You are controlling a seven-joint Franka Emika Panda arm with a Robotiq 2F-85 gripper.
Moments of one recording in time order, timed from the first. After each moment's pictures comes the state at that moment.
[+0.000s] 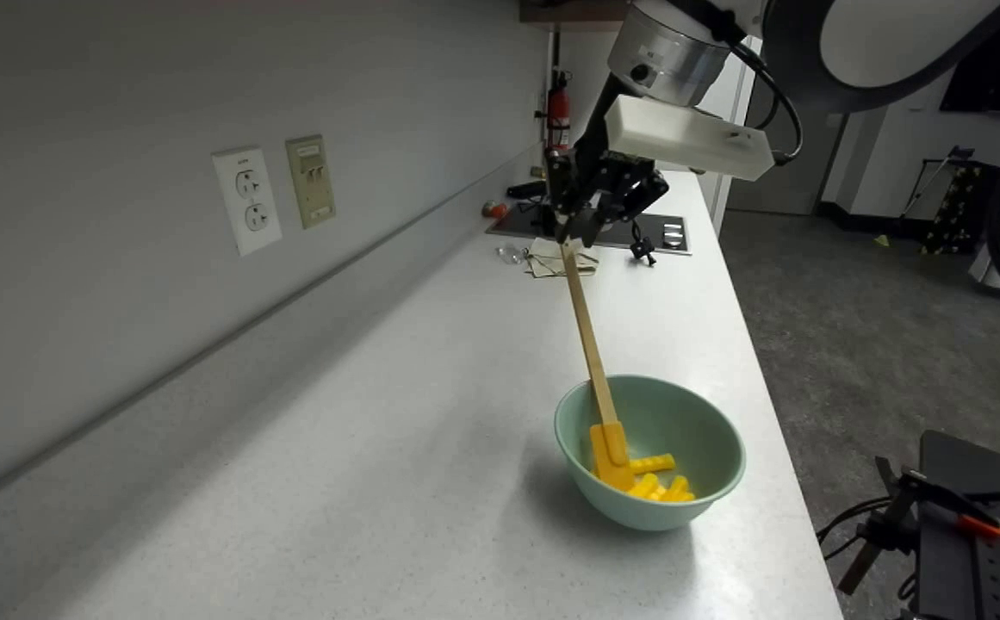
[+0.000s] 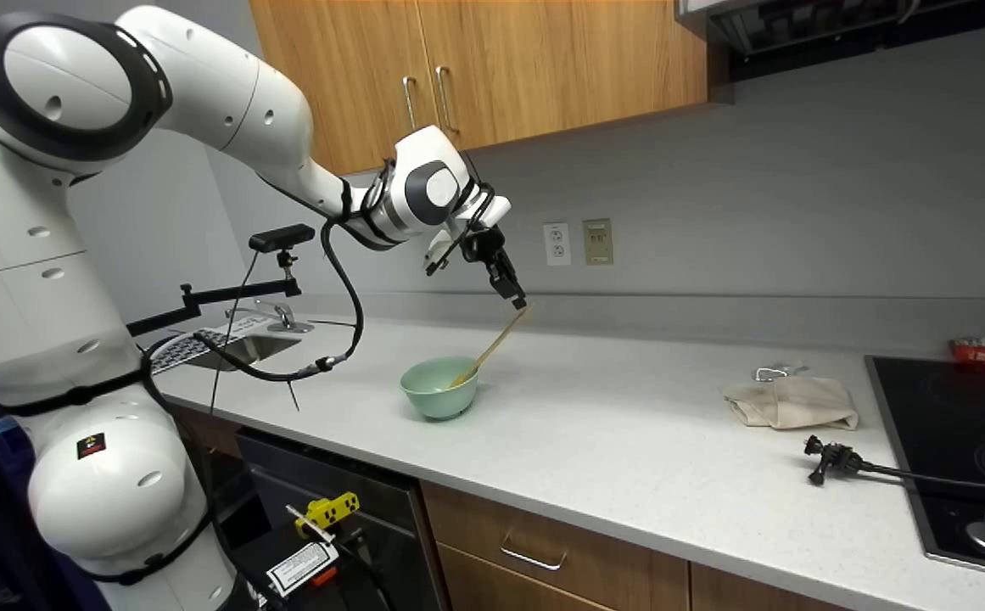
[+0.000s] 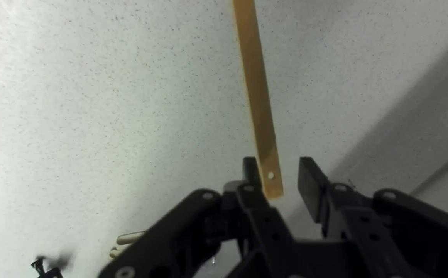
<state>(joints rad) 0.10 -0.04 0.12 -2.18 -0.28 2.55 1.12</state>
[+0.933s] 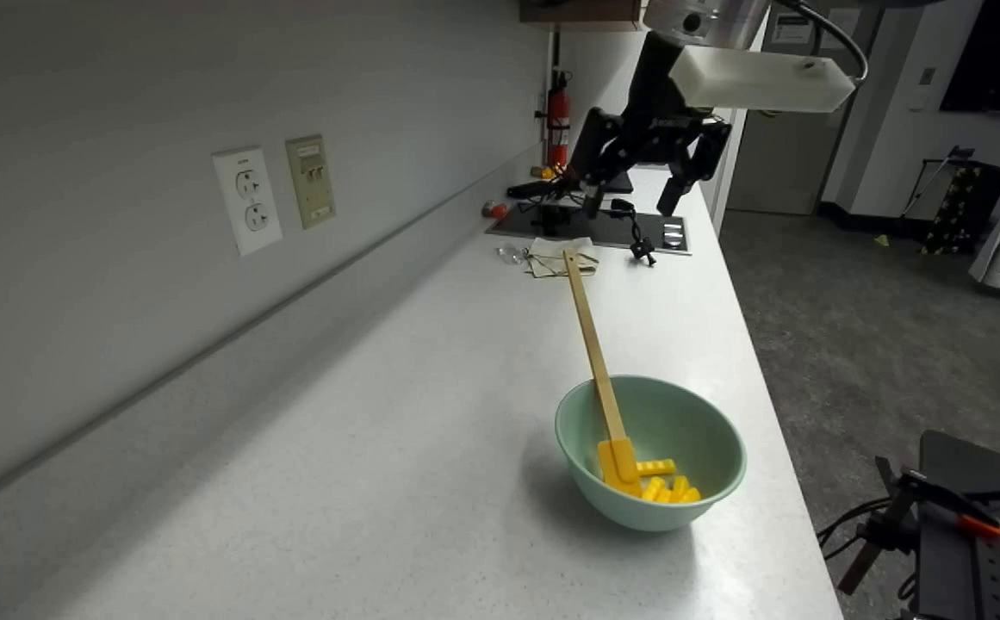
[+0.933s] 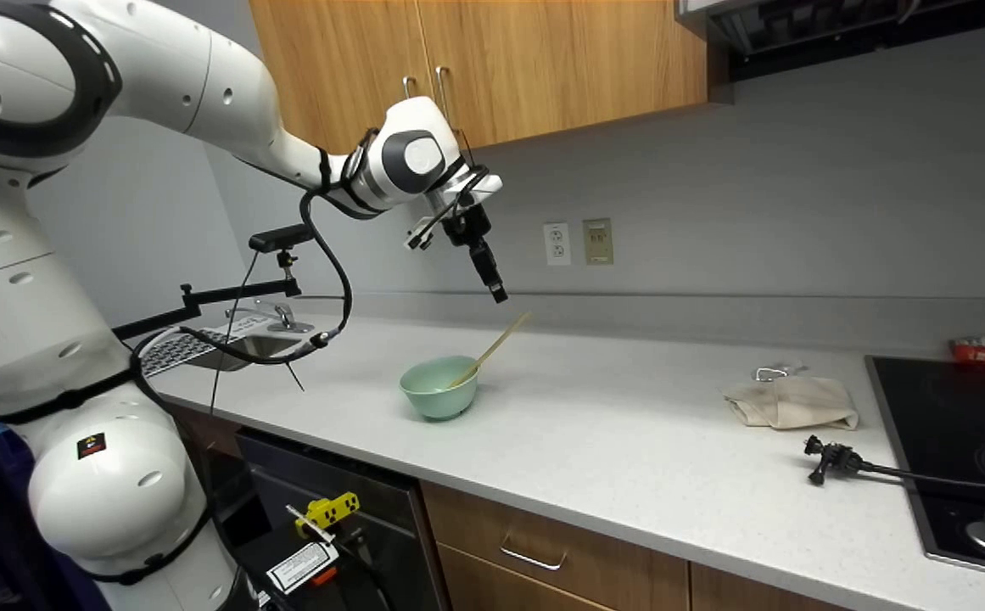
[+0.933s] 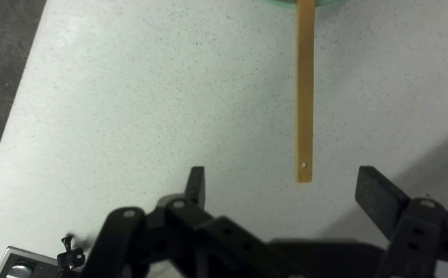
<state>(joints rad) 0.10 -0.14 0.12 -2.16 -0.20 2.27 0.88</state>
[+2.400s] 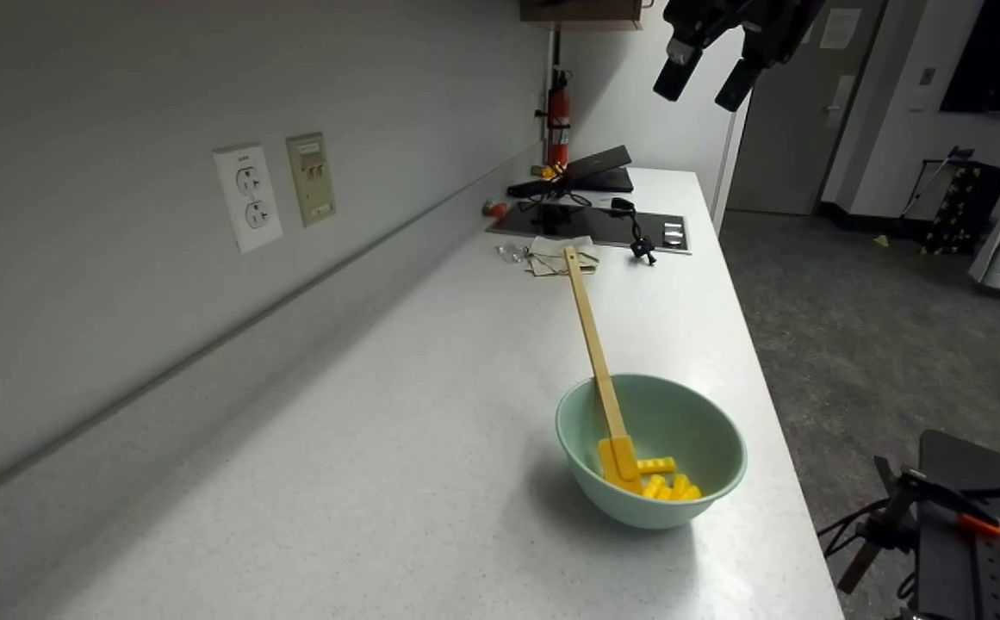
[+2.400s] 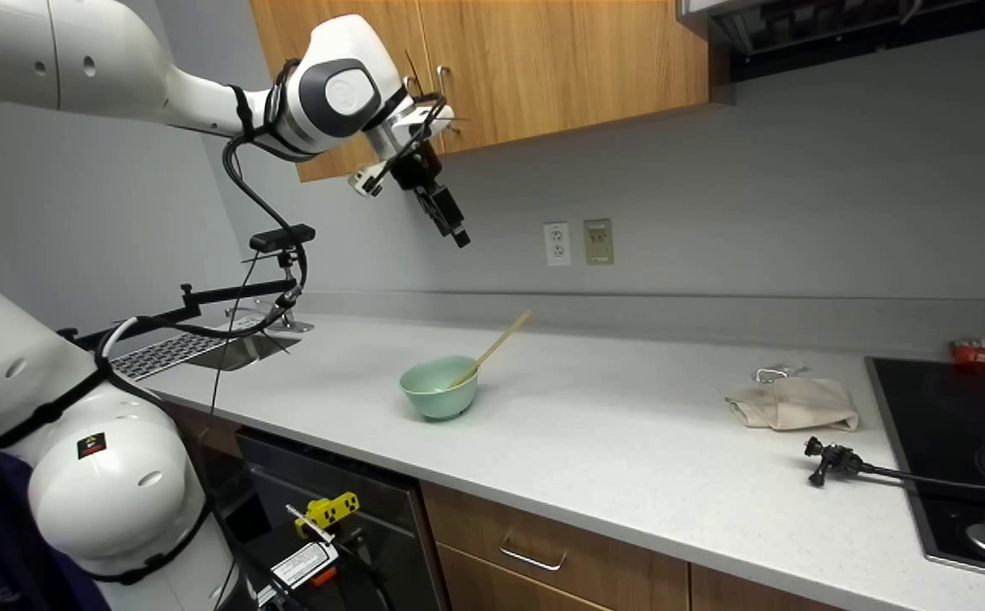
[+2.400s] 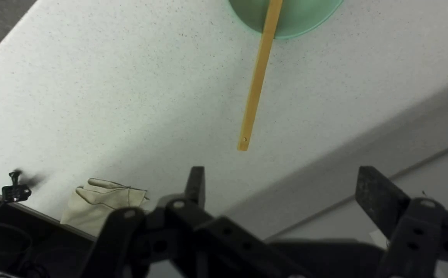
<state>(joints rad) 0.10 -0.43 0.14 -2.21 -0.03 2.18 0.51</state>
